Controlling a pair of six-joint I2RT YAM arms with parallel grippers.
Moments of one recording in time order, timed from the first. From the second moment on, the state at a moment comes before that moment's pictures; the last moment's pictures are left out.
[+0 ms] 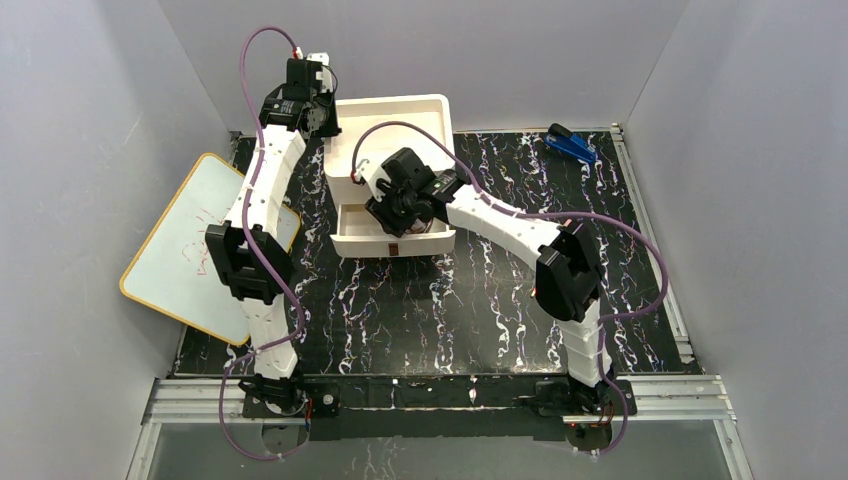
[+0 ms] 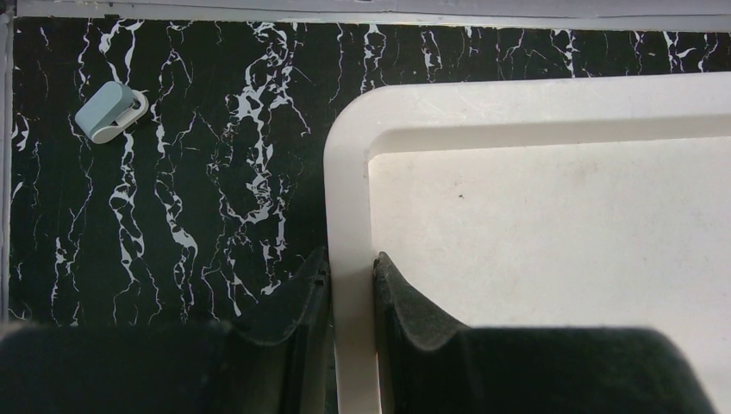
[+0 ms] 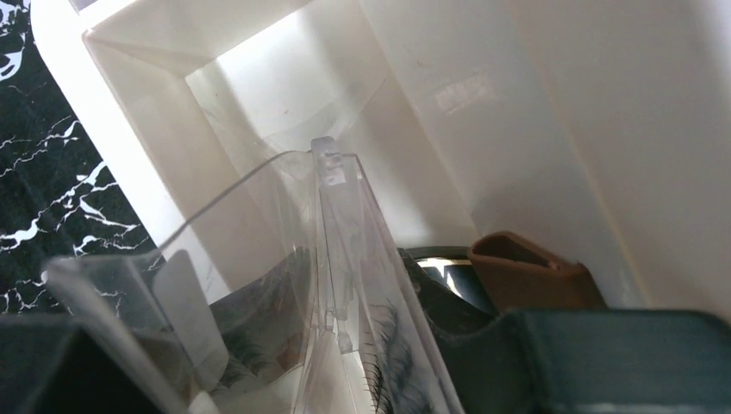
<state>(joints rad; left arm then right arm) -0.19 1.99 2.15 -0.86 -0.10 -0.14 0.87 2.05 1.87 -0.65 -0.15 -0.21</state>
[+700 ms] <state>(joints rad) -0.19 1.99 2.16 -0.86 -0.11 -0.14 0.92 2.09 1.93 -0.68 -0.18 -0.22</state>
